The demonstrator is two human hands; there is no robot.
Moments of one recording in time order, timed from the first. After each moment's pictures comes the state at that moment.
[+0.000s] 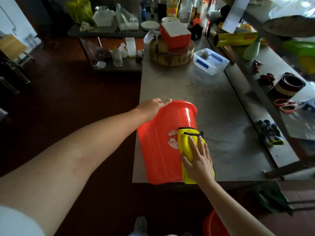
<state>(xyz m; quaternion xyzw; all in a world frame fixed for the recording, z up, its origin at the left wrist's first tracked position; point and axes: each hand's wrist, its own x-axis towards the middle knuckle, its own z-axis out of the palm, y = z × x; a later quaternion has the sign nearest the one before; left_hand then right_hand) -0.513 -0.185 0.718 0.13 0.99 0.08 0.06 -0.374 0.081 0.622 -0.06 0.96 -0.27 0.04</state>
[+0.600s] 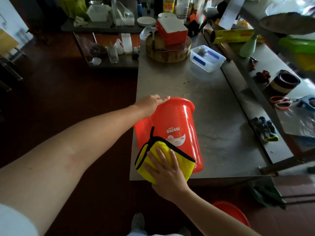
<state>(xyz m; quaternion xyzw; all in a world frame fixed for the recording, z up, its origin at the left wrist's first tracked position) -0.513 -0.181 0.721 0.13 0.99 0.10 0.06 -0.319 0.018 0.613 -0.42 0.91 0.05 -0.03</state>
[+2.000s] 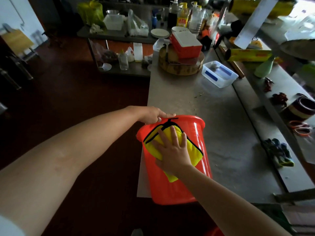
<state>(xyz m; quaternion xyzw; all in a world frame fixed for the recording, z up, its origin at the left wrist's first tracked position) -0.532 -0.257 0.747 0.08 0.93 0.21 0.29 -0.437 -0.065 0.662 -0.34 0.94 0.09 0.02</state>
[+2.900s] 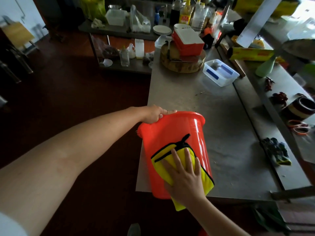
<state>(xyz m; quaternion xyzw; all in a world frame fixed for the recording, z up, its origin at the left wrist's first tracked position) -0.513 -0.250 0.737 0.08 0.94 0.23 0.25 -0.349 0.002 0.632 -0.31 0.95 0.00 -0.02</state>
